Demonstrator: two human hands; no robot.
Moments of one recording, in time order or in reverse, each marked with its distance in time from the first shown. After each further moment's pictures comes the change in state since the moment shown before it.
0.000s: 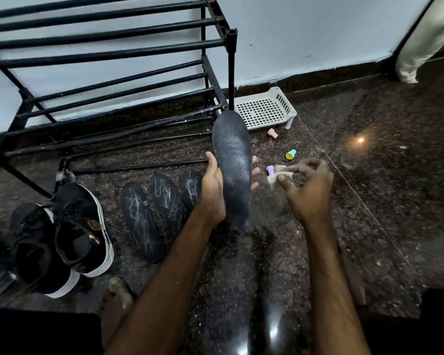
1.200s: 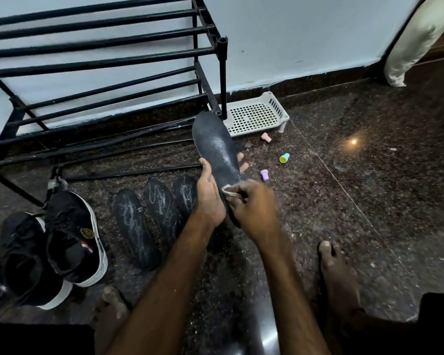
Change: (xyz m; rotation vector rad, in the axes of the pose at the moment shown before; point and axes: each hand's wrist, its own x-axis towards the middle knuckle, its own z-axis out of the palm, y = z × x) left_hand 0.002 0.000 0.017 -0.107 0.101 0.054; right_hand -0.036 -0.053 0.041 0.096 -0.247 -0.207
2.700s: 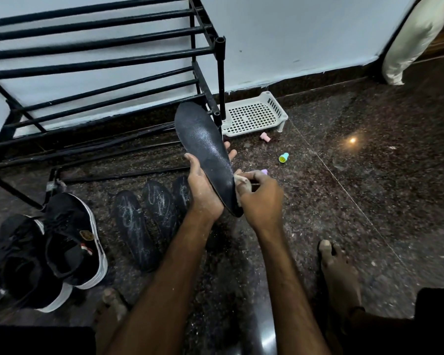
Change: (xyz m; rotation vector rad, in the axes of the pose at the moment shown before) left_hand 0.004 0.013 0.003 -0.061 -0.020 0.114; right_hand 0.007 -0.001 -0.004 0.206 0.214 0.312
